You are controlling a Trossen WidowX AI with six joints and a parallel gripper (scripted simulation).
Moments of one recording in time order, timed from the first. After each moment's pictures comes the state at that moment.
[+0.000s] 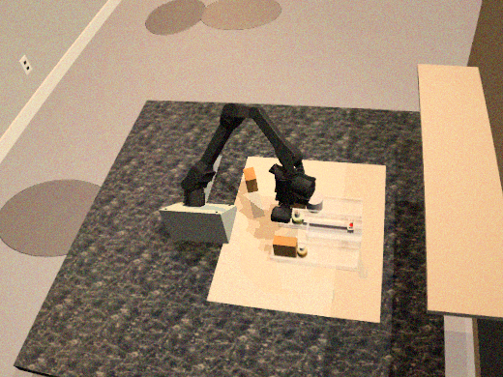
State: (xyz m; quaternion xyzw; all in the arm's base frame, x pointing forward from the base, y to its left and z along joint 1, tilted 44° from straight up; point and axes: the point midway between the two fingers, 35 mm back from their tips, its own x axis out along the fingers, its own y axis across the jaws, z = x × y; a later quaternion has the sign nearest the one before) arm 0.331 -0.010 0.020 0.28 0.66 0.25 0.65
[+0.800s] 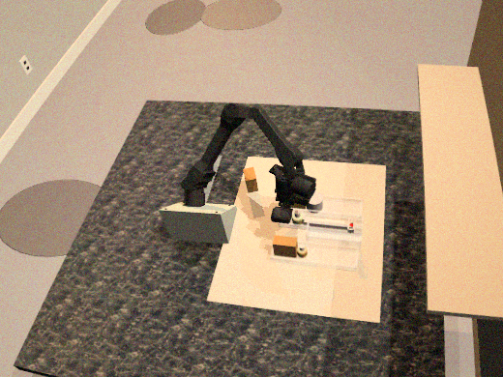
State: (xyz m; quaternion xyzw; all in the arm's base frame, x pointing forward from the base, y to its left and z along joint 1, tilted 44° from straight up) arm 0.332 -0.009 0.019 0.28 0.66 0.25 0.65
